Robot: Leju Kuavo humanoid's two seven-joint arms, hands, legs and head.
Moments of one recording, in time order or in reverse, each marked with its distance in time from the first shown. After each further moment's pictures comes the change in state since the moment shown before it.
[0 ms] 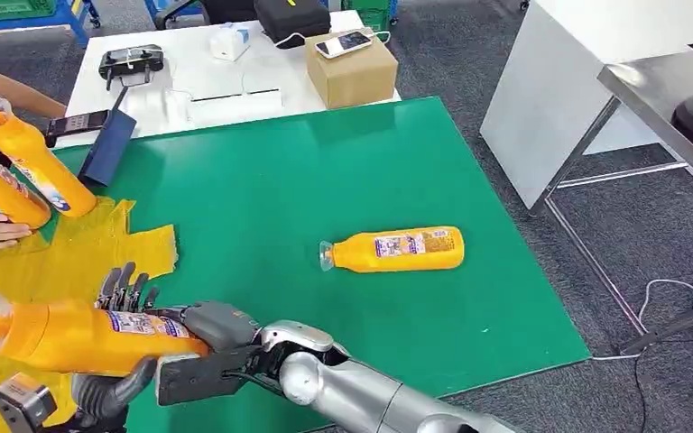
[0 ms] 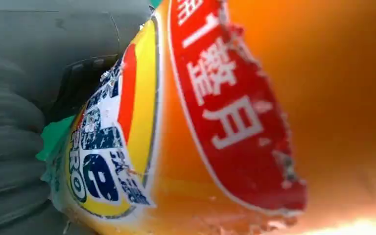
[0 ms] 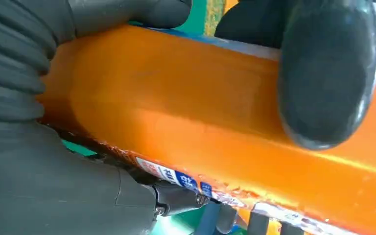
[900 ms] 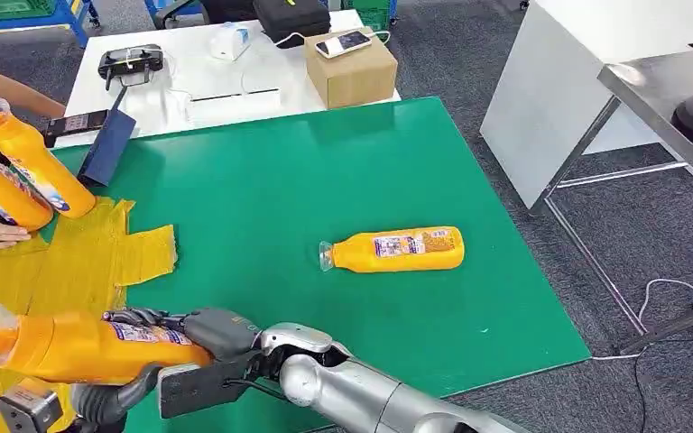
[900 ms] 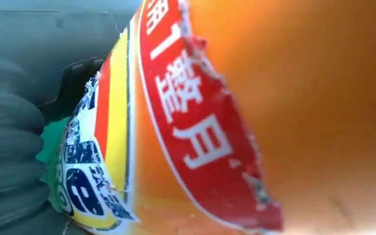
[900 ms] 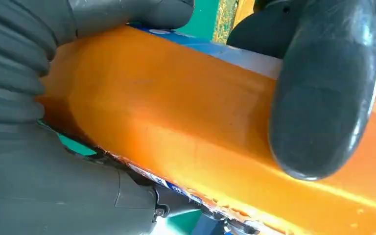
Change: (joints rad) left arm 0.023 0.000 0.001 -0.006 -0.033 0.031 -0.037; right arm -0.005 0.004 0.024 0.043 0.034 0.019 -0.039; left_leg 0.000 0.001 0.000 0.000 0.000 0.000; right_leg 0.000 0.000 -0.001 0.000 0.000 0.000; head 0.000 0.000
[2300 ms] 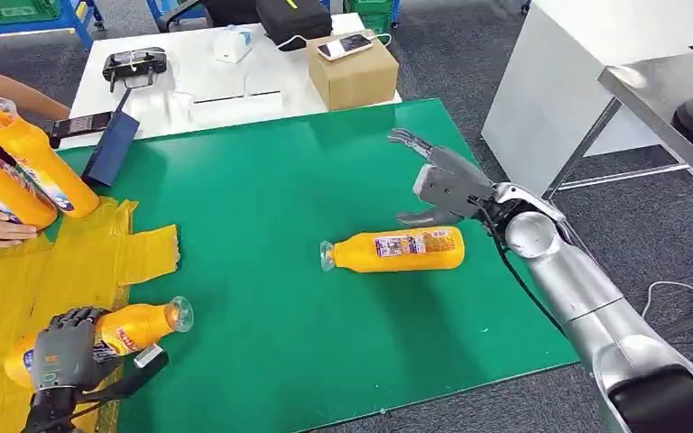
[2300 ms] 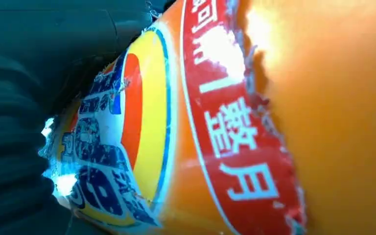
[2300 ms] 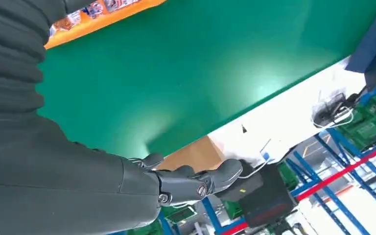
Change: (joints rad) left arm -0.247 0.264 0.106 0.587 -1.550 0.737 0.400; right arm -0.164 -0.647 -0.567 -0.319 -0.053 0.187 0.099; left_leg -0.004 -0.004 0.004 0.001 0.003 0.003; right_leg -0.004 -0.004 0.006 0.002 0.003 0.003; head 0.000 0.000
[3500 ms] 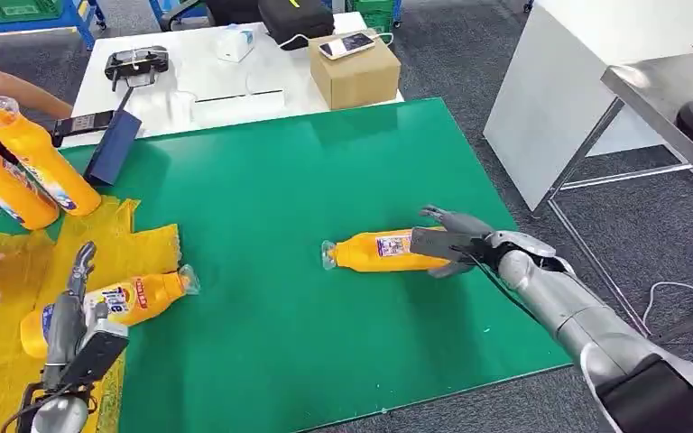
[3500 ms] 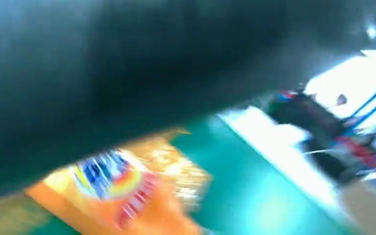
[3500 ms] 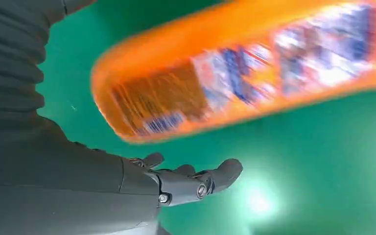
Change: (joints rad) left arm -0.038 -0.051 -0.028 -0.189 1.050 -0.248 -0.514; right arm -0.019 0.004 0.214 0.466 0.195 -0.077 0.028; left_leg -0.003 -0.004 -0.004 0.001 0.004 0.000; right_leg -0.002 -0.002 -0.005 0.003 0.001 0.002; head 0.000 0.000
